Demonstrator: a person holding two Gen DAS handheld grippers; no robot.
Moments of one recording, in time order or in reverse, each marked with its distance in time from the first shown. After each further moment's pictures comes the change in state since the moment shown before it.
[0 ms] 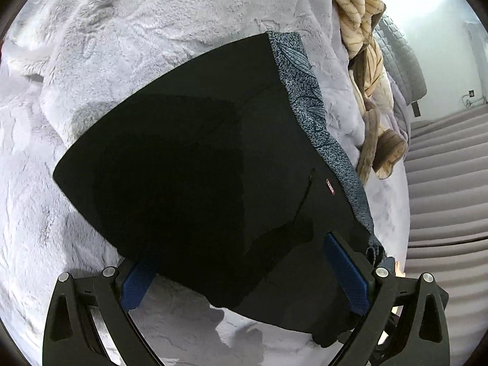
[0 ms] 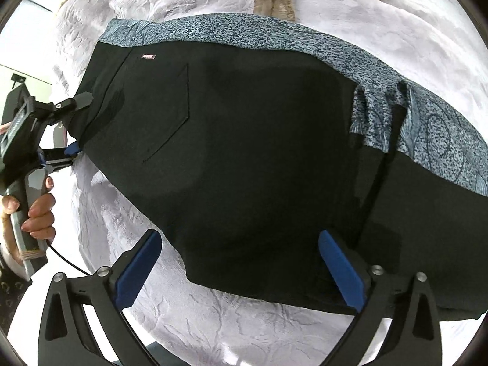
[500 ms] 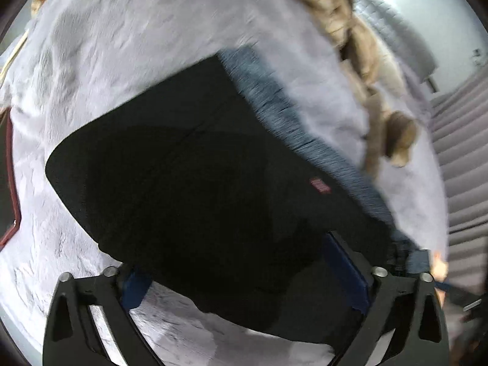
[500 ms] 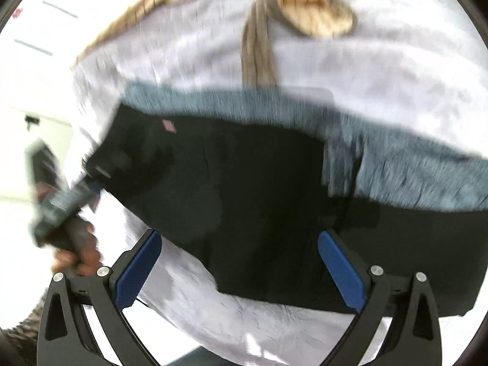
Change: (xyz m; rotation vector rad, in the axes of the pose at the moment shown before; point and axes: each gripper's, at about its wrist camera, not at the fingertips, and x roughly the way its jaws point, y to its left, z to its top) left arm 0.006 -0.048 -0.011 0.130 -0.077 0.241; right arm -0.084 -0.026 0.044 0.126 -0.110 0.143
